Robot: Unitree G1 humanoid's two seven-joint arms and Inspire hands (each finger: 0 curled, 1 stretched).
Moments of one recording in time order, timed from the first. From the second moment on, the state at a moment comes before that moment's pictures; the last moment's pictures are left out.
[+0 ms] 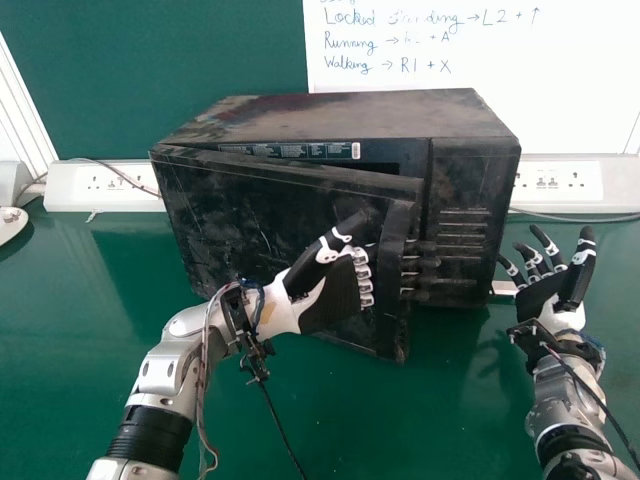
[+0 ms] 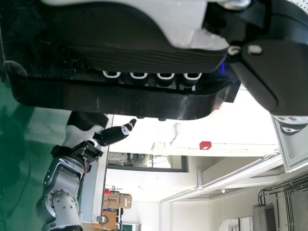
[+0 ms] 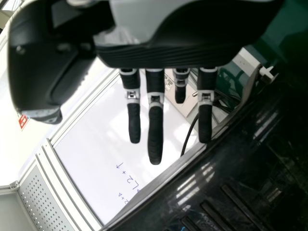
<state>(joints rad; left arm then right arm) -0.75 0.12 0.05 0.39 -0.35 0.19 -1.07 -0.85 -0.31 -0.62 1.25 0.51 -0.42 0.44</state>
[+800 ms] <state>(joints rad) -0.58 0.23 0.05 0.13 -0.48 0.34 -1.10 -0.86 -0.30 -0.61 1.25 0.49 -0.41 0.46</state>
